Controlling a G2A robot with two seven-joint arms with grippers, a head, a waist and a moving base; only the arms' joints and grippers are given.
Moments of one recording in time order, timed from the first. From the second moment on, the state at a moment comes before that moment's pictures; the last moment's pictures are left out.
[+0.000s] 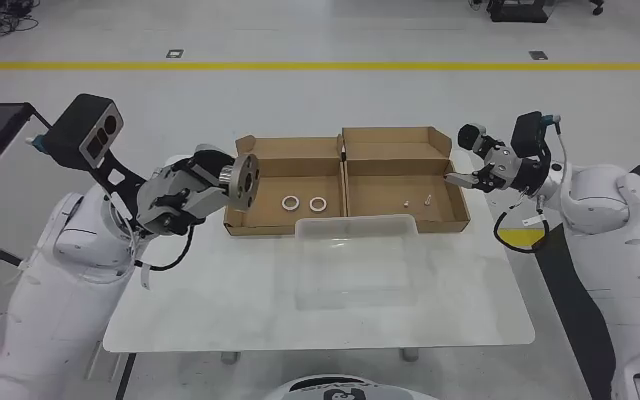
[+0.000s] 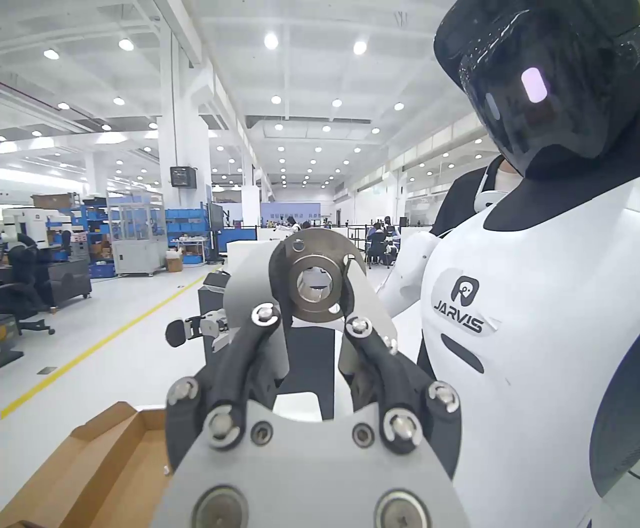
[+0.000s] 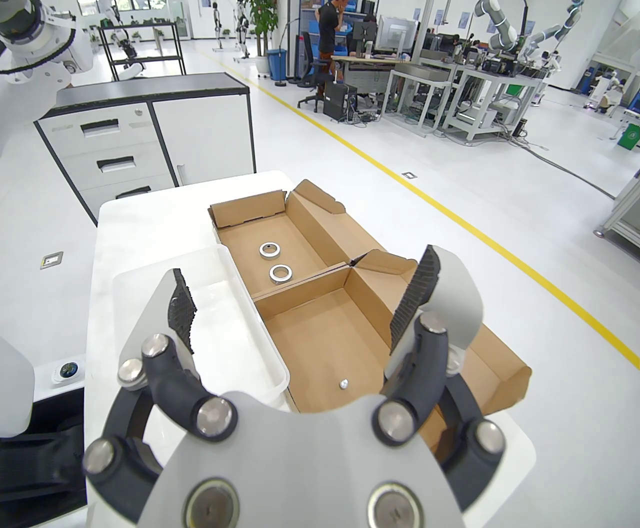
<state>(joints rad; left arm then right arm) 1.27 -0.83 -1.38 -2.01 -0.17 -1.01 -0.38 -1.20 -0.83 1.49 -1.50 -0.48 -1.01 0.48</state>
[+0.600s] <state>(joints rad) 1.34 -0.87 -1.32 -2.13 -0.43 -1.01 -0.30 -1.20 -0.83 1.49 -1.50 -0.48 -1.01 0.48</state>
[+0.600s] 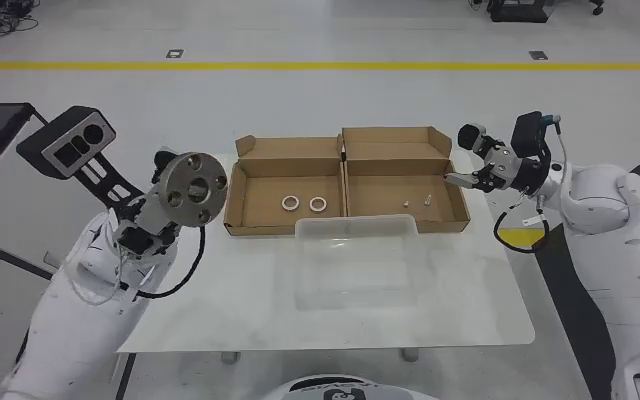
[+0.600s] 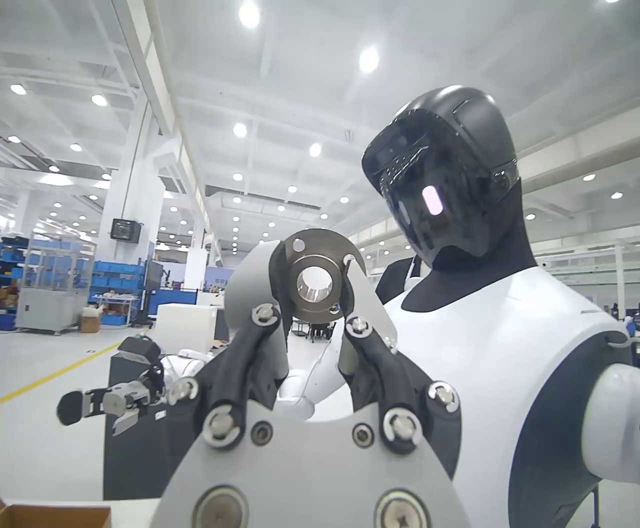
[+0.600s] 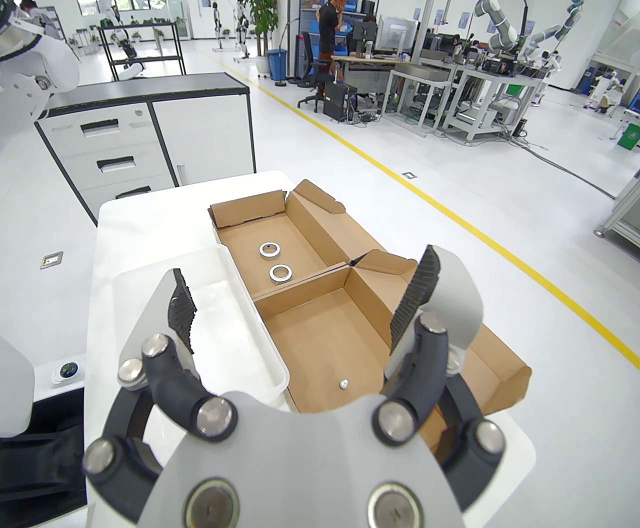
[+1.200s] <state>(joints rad) 1.42 -0.95 -1.41 -2.18 -0.64 -1.01 -0.39 -1.20 -0.83 1.49 -1.50 -0.48 -1.01 0.48</state>
